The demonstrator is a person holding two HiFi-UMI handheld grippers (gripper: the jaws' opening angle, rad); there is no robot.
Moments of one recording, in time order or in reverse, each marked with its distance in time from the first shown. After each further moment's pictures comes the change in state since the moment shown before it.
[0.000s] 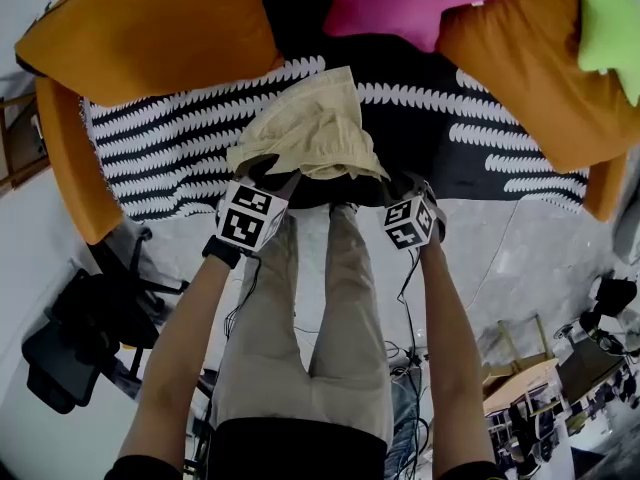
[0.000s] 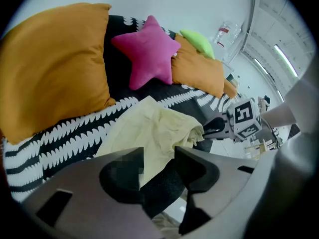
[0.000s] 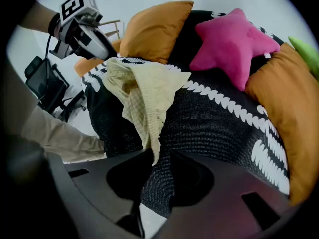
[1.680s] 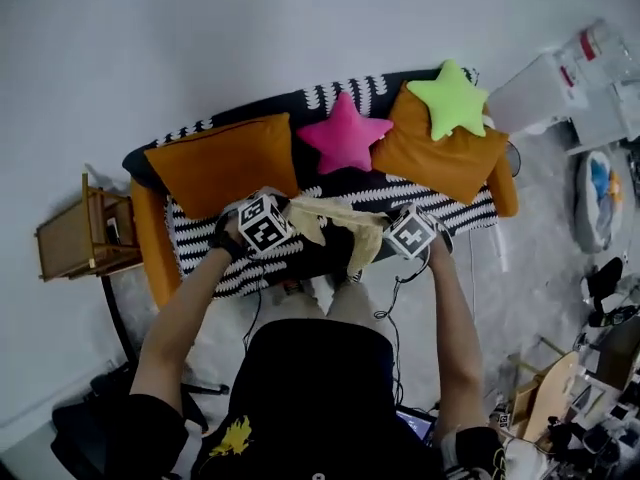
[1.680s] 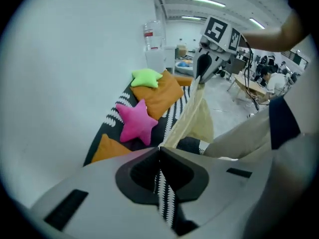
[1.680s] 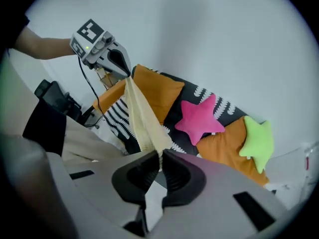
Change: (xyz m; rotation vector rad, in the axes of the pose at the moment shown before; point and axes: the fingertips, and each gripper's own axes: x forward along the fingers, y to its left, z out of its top) left arm -0.406 -0.068 0.197 0.824 0.008 0.082; right arm -0.478 0.028 0.222 -0.003 -0.033 -0.054
